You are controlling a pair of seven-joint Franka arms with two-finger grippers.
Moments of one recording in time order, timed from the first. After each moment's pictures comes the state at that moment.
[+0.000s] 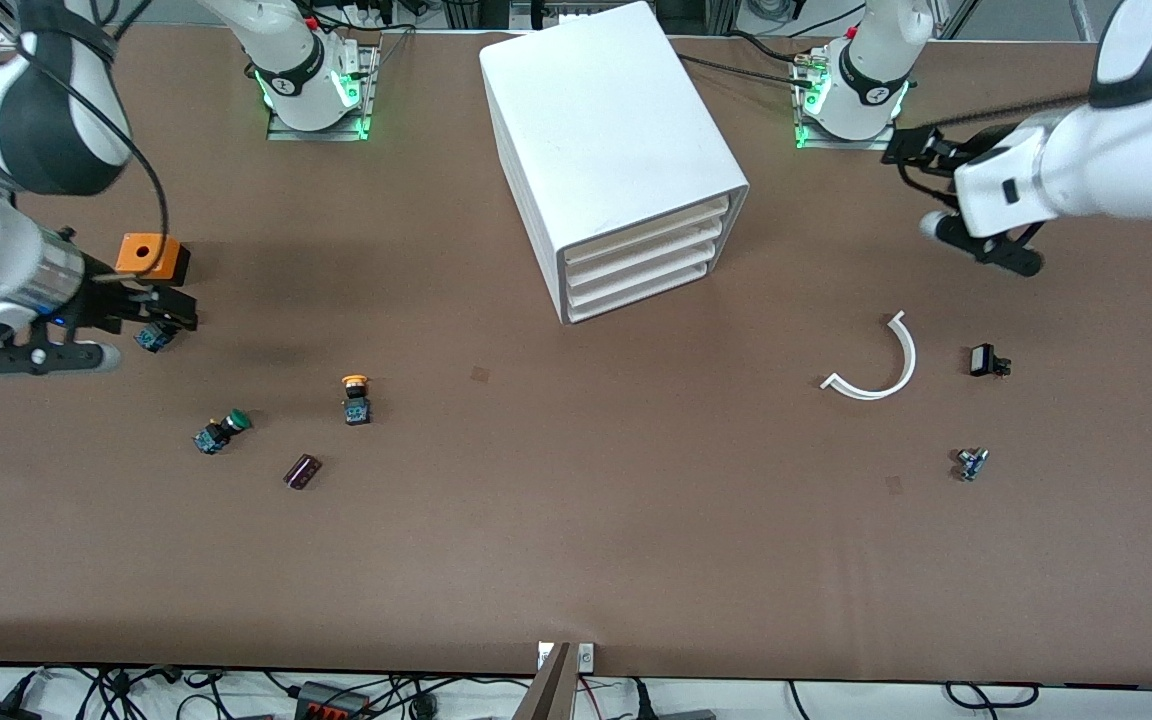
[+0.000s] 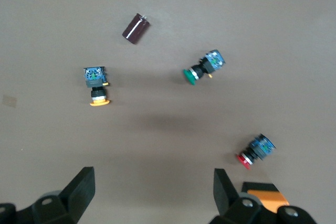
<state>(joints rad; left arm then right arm) 0.03 0.14 -0.14 -1.61 -0.38 1.15 0.13 0.13 0.21 -0.07 -1.71 -0.01 1.83 -0.03</state>
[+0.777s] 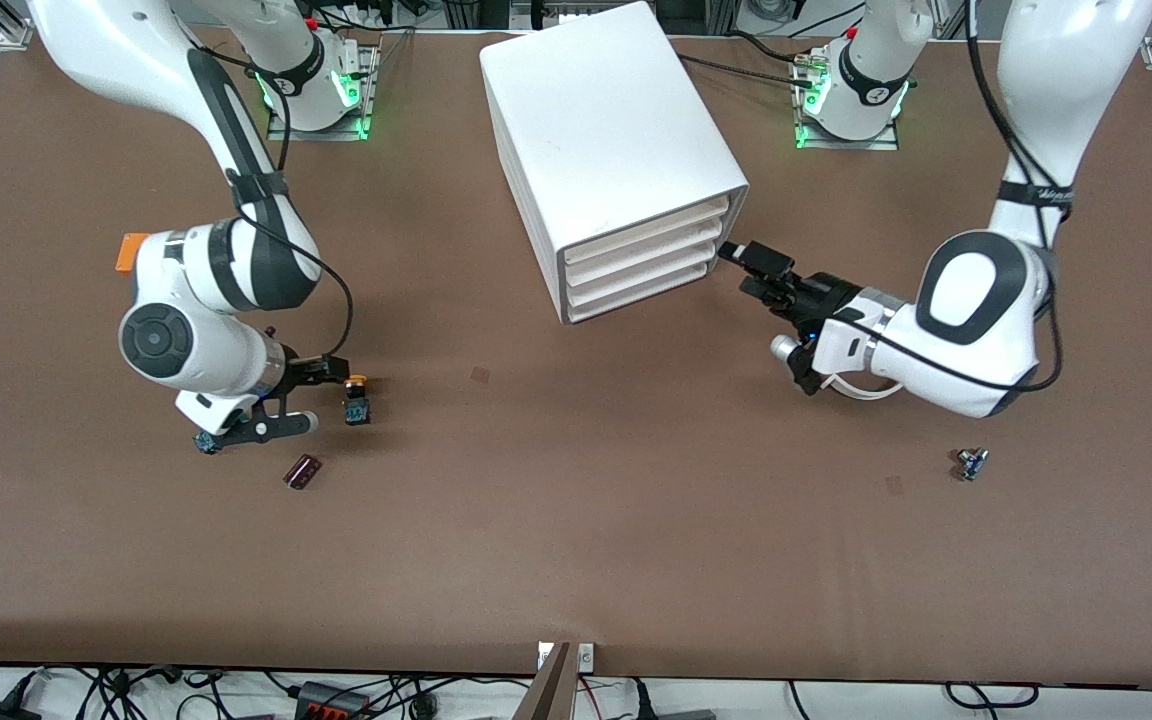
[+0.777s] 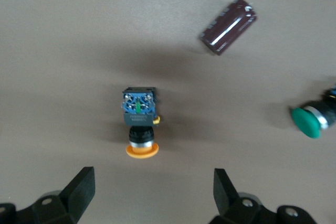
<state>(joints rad) -0.04 0.51 -0.18 -1.65 -0.91 1.46 0.53 0.28 0.52 -0.07 -1.72 0.07 2.09 0.01</state>
